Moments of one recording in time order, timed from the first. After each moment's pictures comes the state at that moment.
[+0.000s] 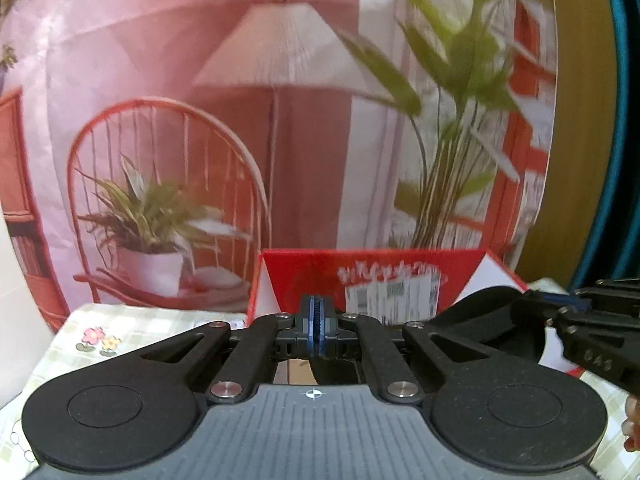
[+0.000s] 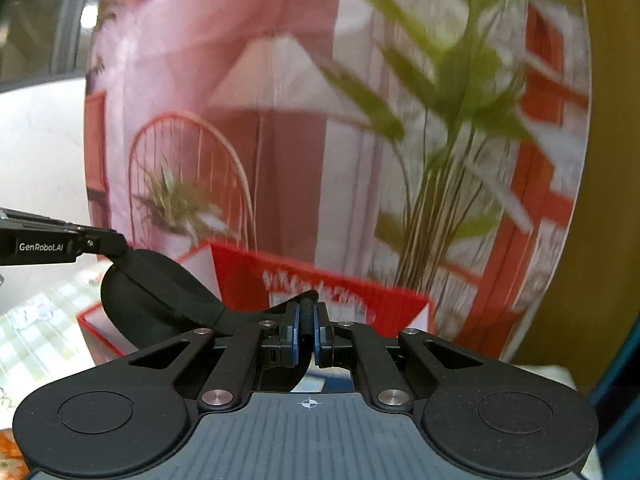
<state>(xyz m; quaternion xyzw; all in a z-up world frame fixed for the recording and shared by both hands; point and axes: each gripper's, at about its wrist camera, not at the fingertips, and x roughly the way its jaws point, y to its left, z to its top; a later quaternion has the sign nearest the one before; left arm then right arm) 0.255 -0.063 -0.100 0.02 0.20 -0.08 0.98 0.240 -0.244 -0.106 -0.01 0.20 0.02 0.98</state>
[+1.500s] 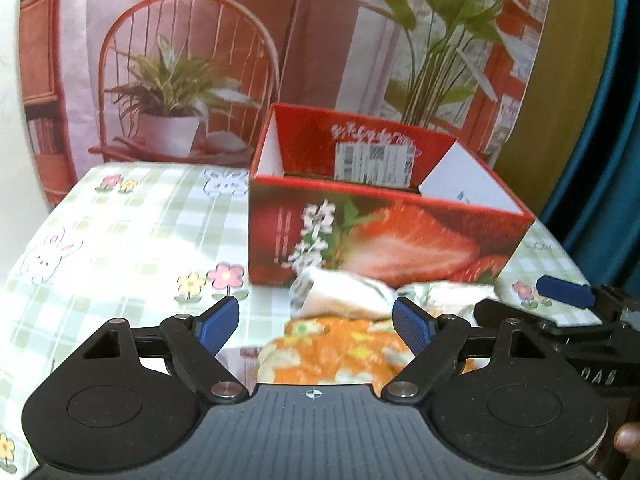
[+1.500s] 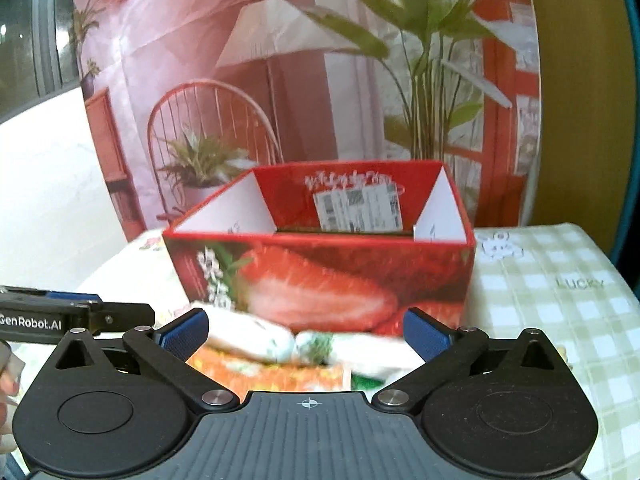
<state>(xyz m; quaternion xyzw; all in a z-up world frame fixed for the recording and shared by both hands) 0.128 -0.029 -0.156 -0.03 0.32 -0.09 0.94 0.123 -0.195 -0.156 0.10 0.25 0.01 0.96</state>
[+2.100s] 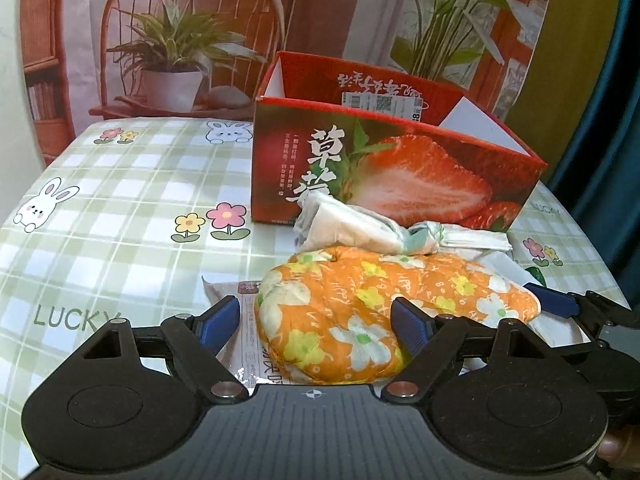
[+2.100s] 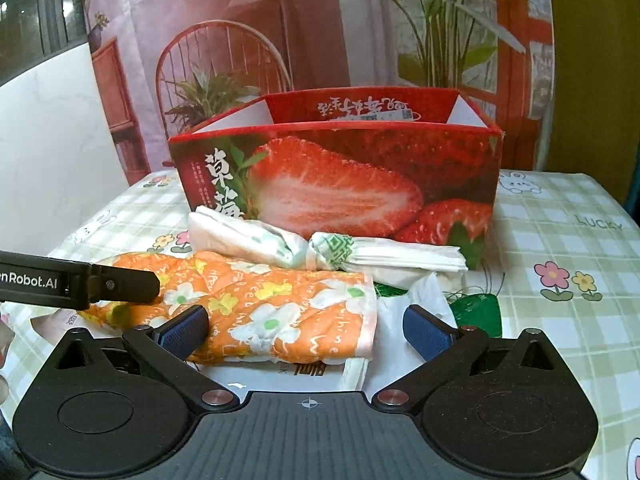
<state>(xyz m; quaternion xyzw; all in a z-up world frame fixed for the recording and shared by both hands) 0.119 -0.027 -0.195 -0.03 0.36 -0.08 0.93 0.109 -0.172 -0.215 0.09 0.29 0.03 0.95</state>
